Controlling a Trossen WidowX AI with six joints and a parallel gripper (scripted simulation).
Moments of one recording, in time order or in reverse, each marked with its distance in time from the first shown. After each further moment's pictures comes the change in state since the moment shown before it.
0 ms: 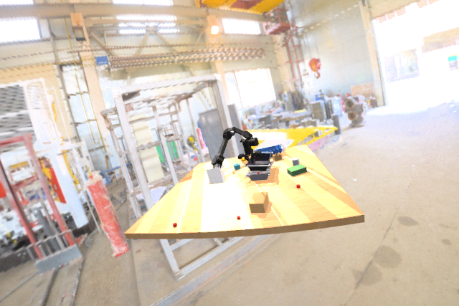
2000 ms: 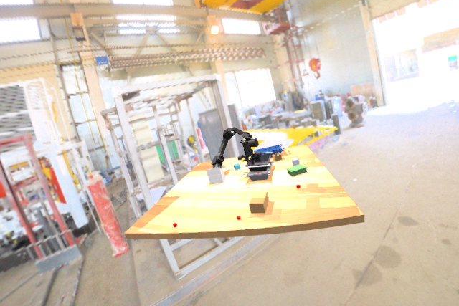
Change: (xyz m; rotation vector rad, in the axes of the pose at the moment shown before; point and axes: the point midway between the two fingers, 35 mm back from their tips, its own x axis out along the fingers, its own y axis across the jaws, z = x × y) arm 0.007 0.002 -0.003 -0.002 0.001 -0.003
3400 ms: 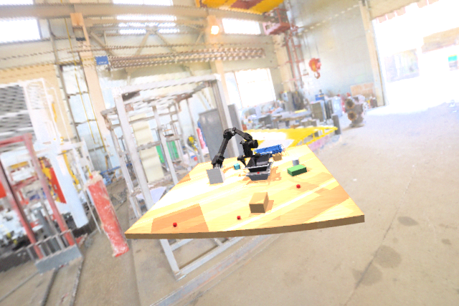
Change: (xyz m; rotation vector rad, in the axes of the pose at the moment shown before) arm 0.005 0.006 -0.002 0.024 0.001 0.028
